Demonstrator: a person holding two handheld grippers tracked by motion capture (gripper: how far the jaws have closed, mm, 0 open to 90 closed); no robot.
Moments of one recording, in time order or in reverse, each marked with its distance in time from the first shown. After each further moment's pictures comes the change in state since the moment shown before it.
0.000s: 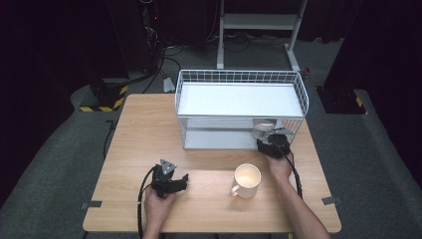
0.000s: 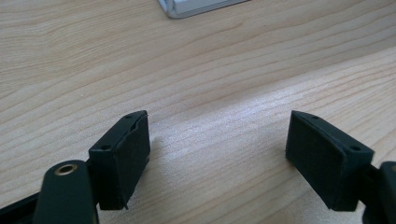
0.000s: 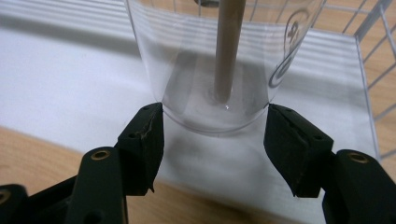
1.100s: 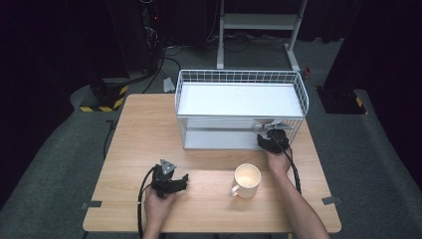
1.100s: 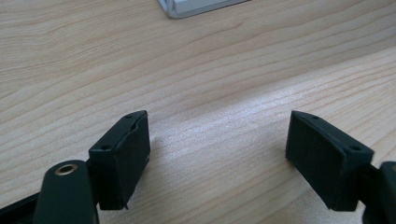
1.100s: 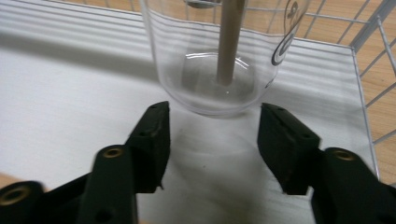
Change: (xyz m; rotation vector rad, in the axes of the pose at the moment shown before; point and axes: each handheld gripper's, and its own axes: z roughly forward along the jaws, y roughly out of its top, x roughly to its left) left arm 0.000 0.000 0.000 0.000 0.000 0.000; right arm -0.005 0.010 0.014 0.008 -0.019 0.018
